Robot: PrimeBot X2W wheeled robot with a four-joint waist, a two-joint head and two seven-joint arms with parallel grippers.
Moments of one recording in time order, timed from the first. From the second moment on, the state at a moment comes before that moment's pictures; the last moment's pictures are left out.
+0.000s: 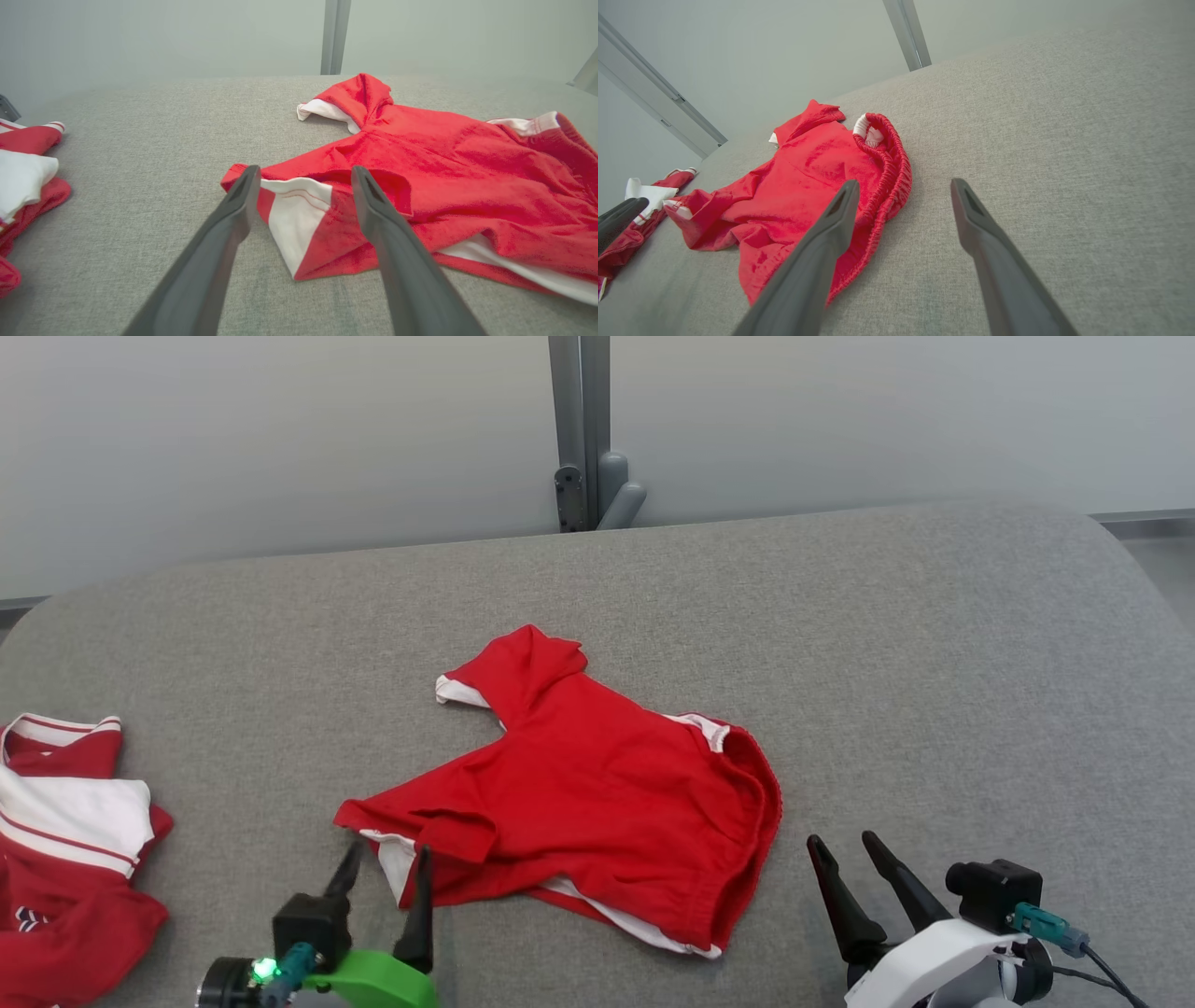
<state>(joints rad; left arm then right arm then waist) -0.10 0.15 -0.30 0.46 -0.34 0.04 -0.26 -0.08 -0.18 0.35 0.40 0.60 0.13 -0.26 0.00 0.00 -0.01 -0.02</state>
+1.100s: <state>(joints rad) -0.25 0.20 -0.55 0.54 -0.13 0.01 0.04 -0.07 -0.17 0.36 0.41 0.60 0.13 -0.26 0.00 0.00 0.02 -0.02</state>
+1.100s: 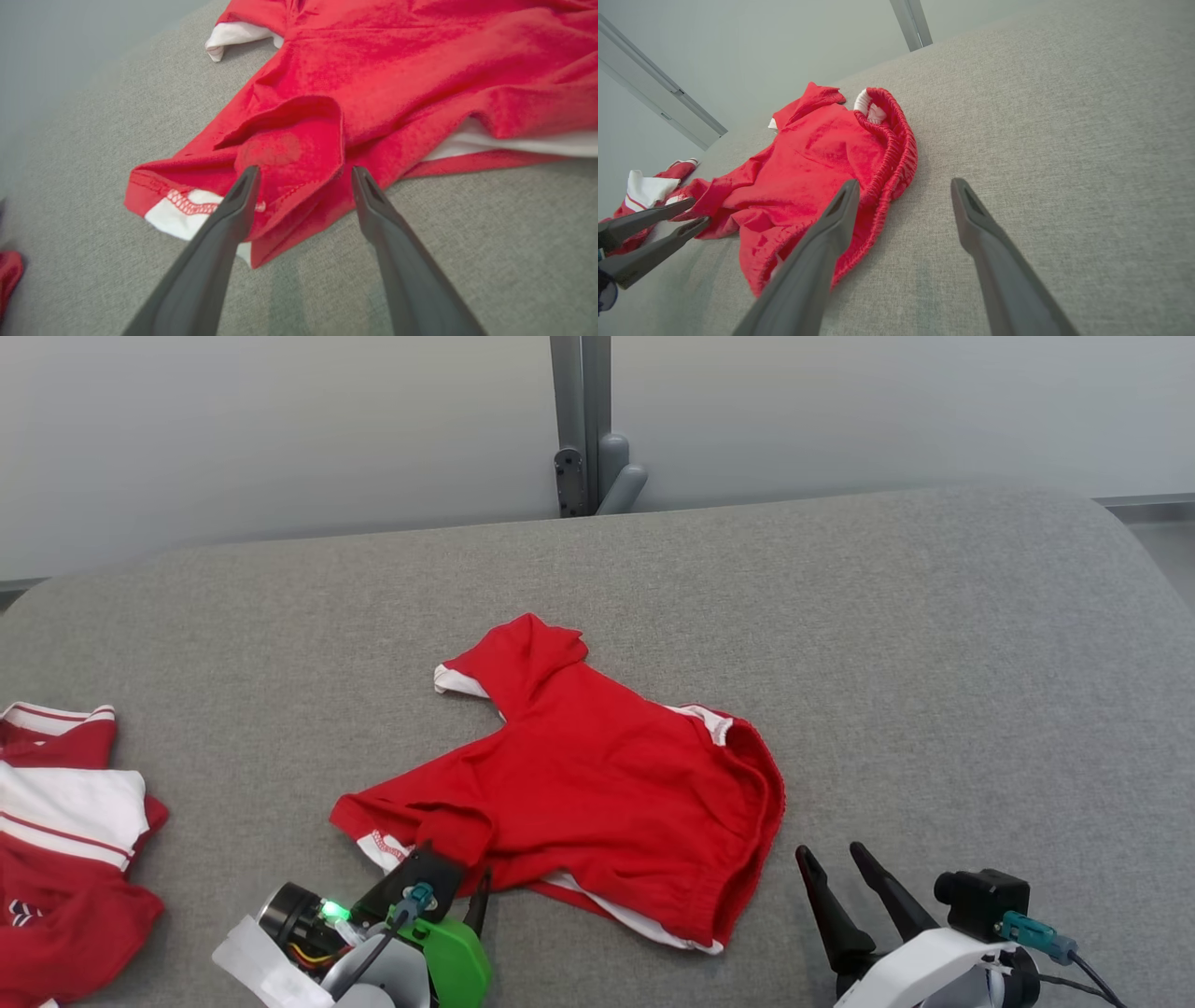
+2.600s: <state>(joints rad) -0.53 0.14 -0.19 0.89 -0.43 0.09 -0.26 -0.17 -0.20 0.41 0.36 0.62 0.13 -0.26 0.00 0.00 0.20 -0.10</state>
